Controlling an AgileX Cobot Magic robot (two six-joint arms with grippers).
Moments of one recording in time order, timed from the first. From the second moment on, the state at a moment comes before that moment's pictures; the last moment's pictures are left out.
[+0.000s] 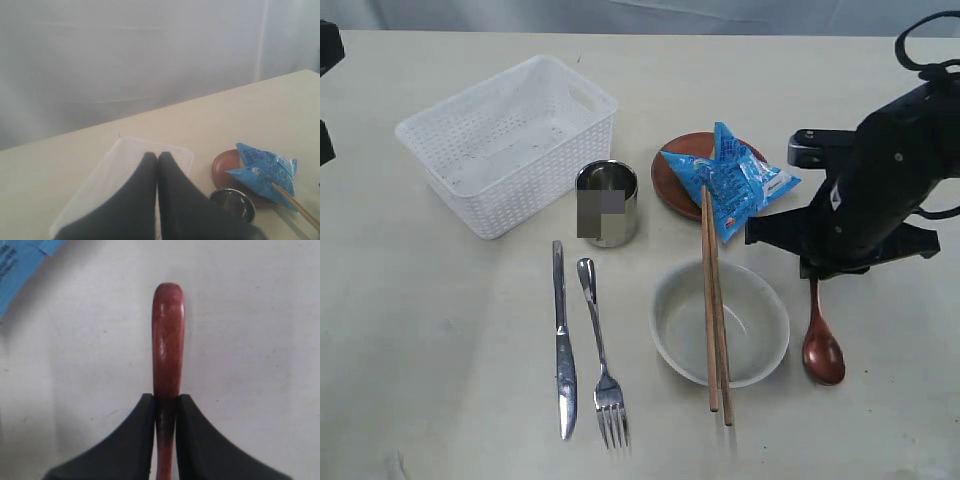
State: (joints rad) left arm -0.44 0.69 -0.45 -1.05 0.05 1.05; right arm 0.43 1.70 -0.75 -0.20 0.55 0.63
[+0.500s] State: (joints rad) left arm -0.44 0.69 -0.45 -1.05 0.05 1.05; right arm 0.43 1.74 -0.76 -0.18 0.58 0.63
